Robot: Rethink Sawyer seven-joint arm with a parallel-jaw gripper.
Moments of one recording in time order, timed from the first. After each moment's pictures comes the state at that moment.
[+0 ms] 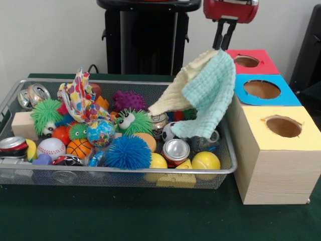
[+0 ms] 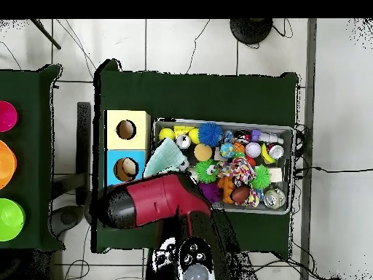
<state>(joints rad) -0.11 -0.93 0.16 1.87 -0.31 0.72 1.99</state>
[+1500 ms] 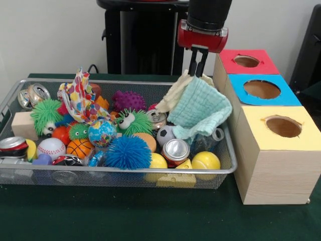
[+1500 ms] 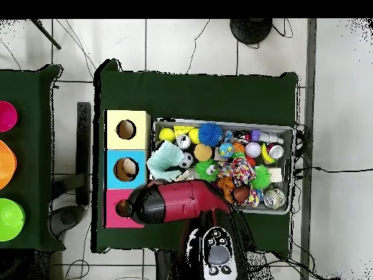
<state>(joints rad) -0.13 -0.77 0.03 1.87 -0.27 0.49 2.02</state>
